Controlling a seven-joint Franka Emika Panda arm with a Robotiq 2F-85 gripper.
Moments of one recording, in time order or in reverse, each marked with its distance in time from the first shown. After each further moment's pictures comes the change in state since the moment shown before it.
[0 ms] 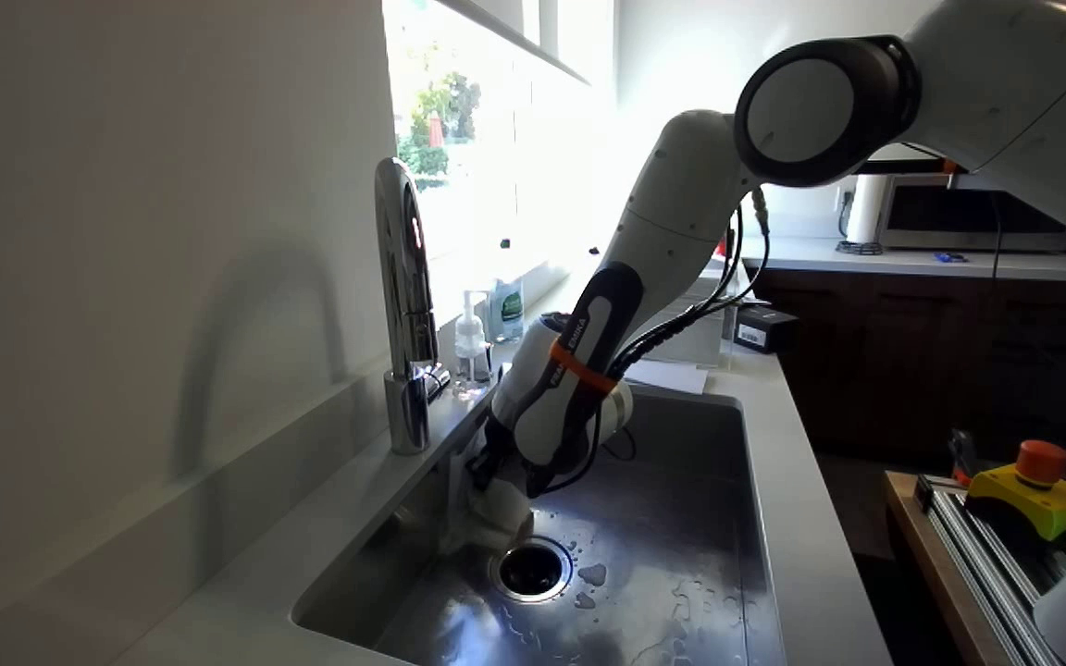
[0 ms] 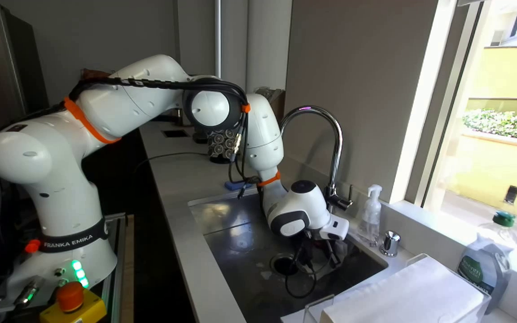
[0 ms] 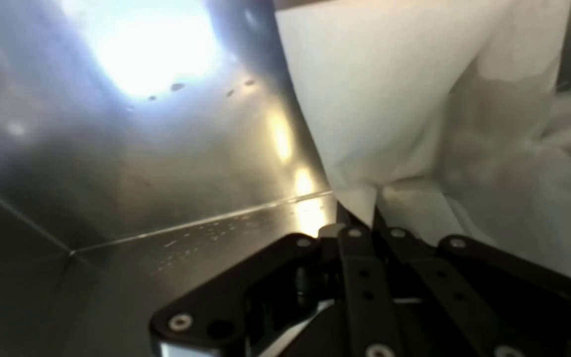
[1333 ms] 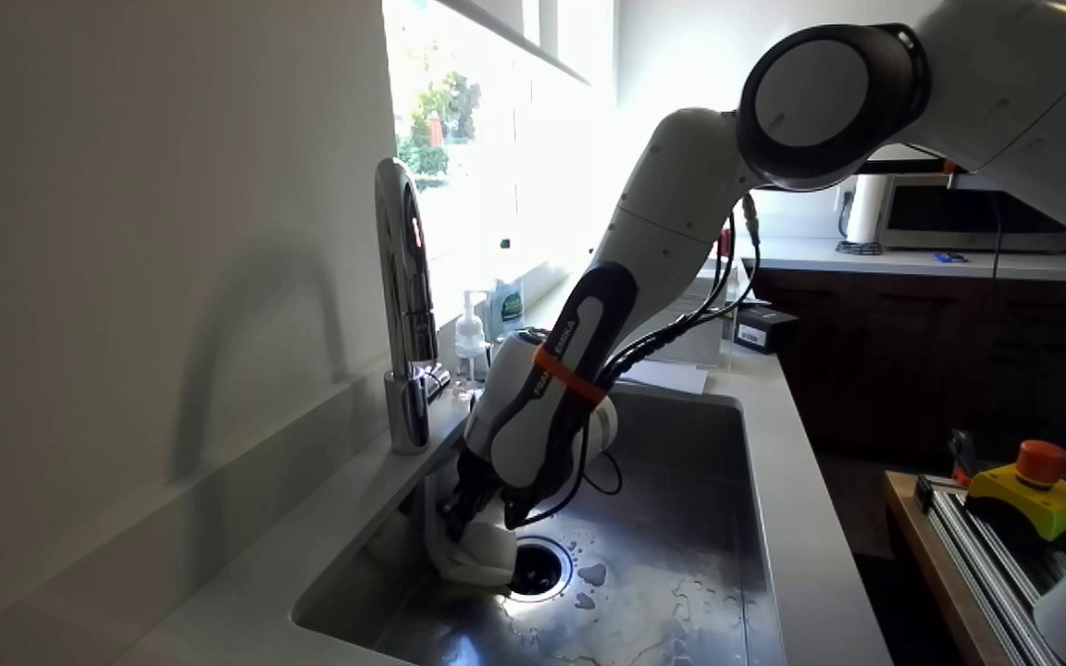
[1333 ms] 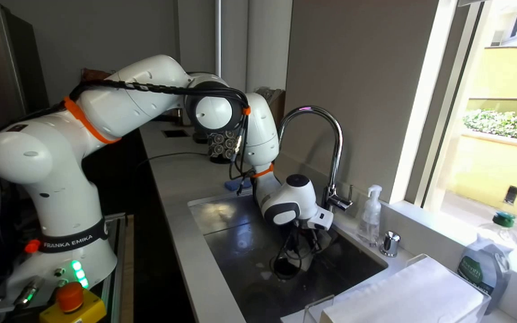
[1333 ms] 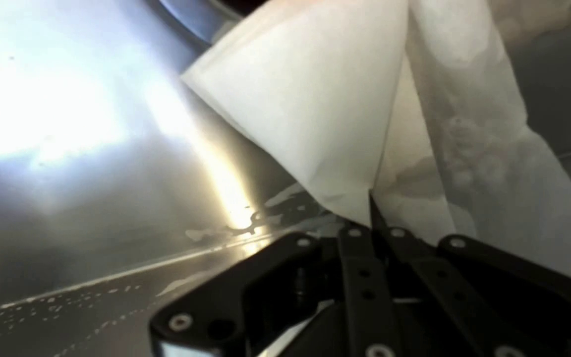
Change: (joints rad) arm 0.006 0.001 0.122 -0.013 0.001 -0.087 -0.004
